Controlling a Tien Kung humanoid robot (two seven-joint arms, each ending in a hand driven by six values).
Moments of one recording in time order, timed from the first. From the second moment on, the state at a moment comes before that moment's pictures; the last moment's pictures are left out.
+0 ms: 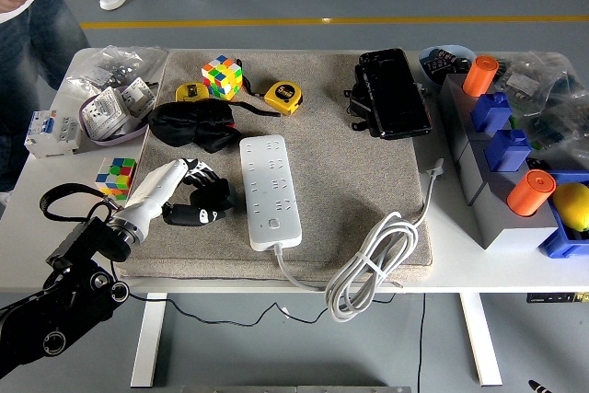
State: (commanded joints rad) left arm -0.35 0.33 -0.75 -1.14 1.62 0.35 0.01; right arm 0.06 -0.28 0.60 0.35 -0.10 0.06 -0.05
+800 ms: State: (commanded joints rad) left arm -0.37 0.31 -0.72 -1.12 1.57 0.37 -0.01; right arm 0.06 -0.28 0.60 0.35 -0.10 0.06 -0.05
